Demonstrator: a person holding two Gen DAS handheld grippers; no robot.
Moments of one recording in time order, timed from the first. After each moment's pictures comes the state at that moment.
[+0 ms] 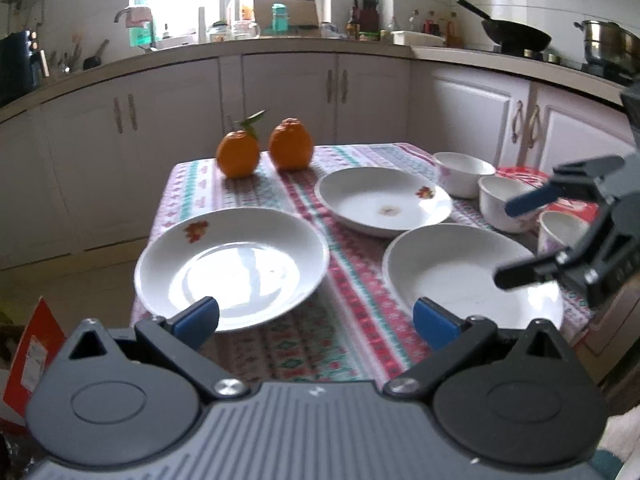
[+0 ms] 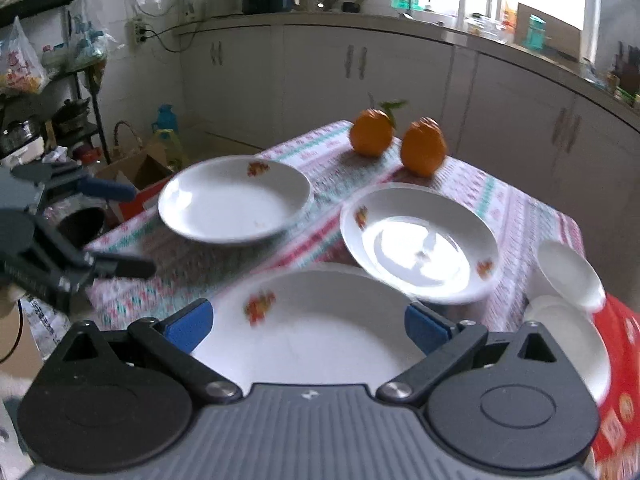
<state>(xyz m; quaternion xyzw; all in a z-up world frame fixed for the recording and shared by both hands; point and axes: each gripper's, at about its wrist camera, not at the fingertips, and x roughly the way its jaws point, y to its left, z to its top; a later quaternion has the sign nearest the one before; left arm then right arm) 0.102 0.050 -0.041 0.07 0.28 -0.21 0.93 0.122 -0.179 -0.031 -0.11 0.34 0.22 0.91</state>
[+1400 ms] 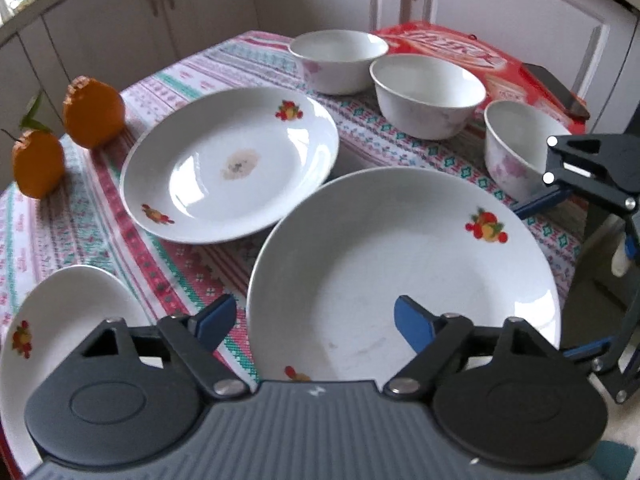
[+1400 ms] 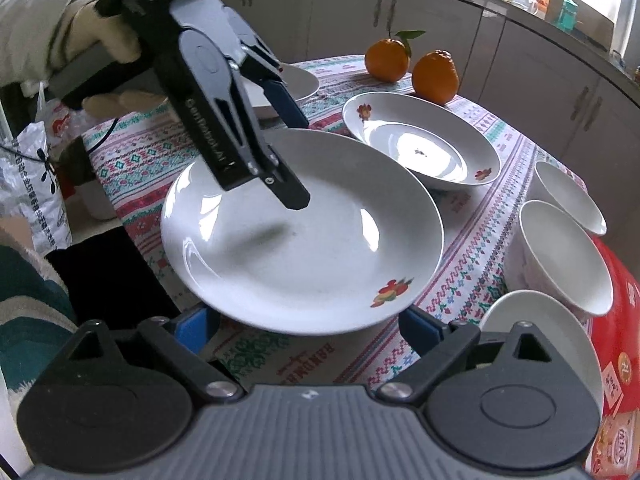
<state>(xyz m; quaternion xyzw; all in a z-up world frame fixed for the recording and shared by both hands) 0.206 -0.082 -0.066 0.24 0.43 -0.38 0.78 0.101 -0.212 -0.084 -0.18 0.39 0.25 0.87</state>
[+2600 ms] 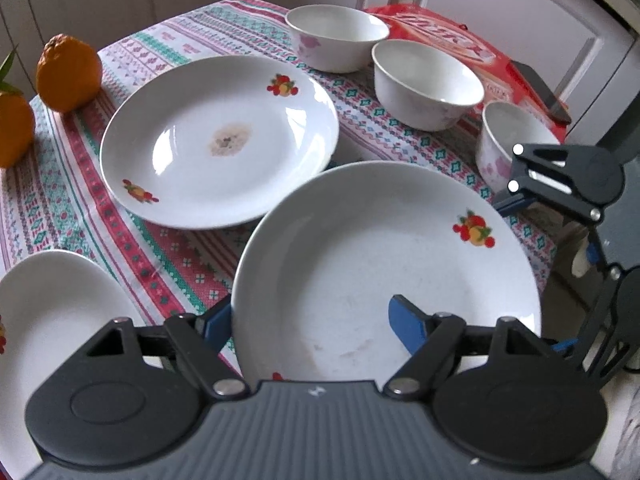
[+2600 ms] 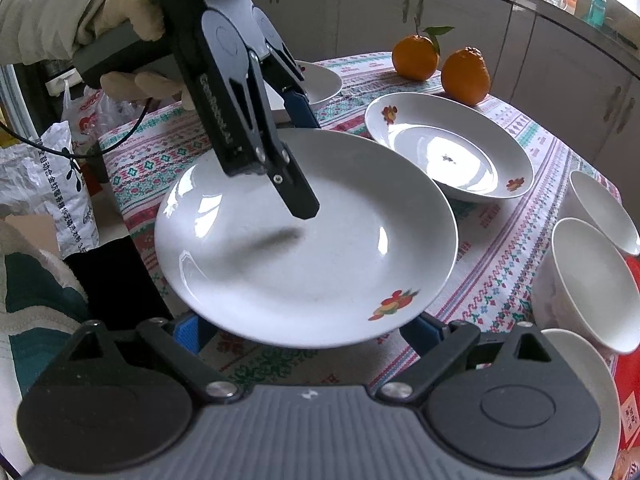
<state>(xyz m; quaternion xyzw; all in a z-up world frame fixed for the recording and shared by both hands) 0.233 -0.078 -0.063 0.21 0.49 -0.41 0.74 0.123 -0.211 -0.085 -0.16 0.40 0.30 0.85</state>
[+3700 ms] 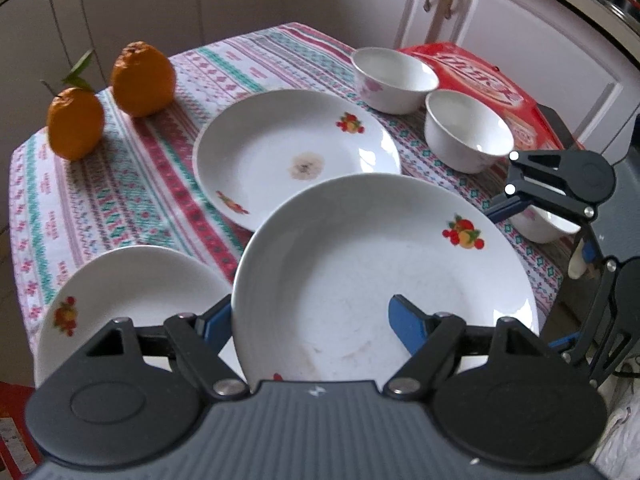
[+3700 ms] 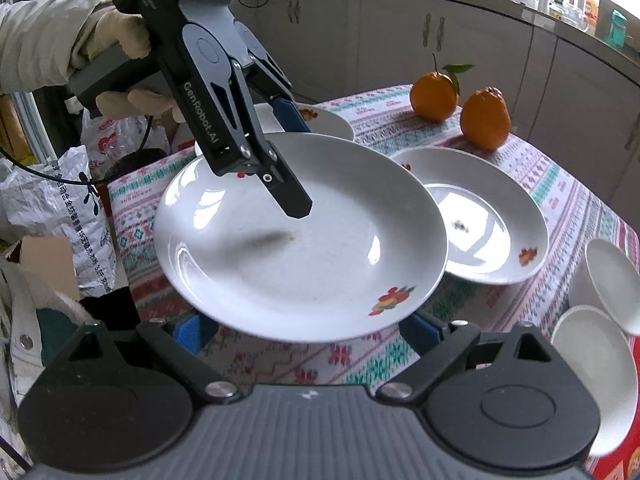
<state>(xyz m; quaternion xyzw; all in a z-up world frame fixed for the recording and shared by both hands) 0.254 -0.030 -0.024 0.18 0.48 -0.37 0.78 0.168 -0.189 -0.052 -0.15 0.38 0.34 0.85</state>
